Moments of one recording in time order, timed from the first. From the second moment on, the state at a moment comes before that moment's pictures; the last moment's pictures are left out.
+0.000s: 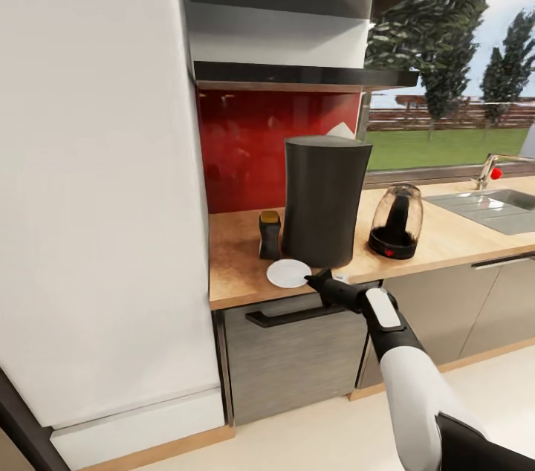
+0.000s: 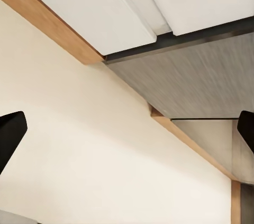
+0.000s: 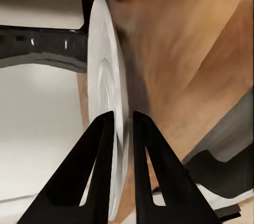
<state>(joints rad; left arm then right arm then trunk) 0.24 0.33 0.60 -0.49 0.62 0.26 -1.12 -0.84 0.12 -0.43 -0.68 -0.87 0.80 0.02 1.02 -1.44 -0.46</state>
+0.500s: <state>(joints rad) 0.24 0.33 0.60 -0.49 0.62 0.26 -1.12 -0.84 0.12 -0.42 -0.64 -0.89 0.78 0.02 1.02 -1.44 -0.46</state>
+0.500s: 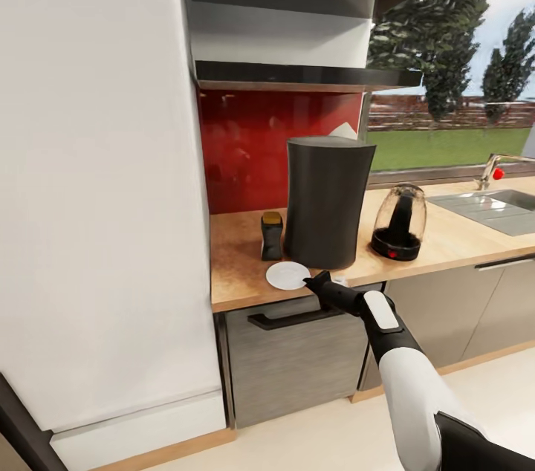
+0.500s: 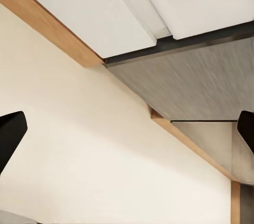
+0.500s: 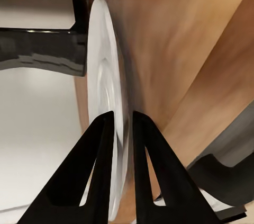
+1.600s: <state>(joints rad) 0.24 0.33 0.60 -0.49 0.62 0.26 -1.12 -0.84 0.12 -0.42 -0.64 -0.89 0.78 0.02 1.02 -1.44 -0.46</state>
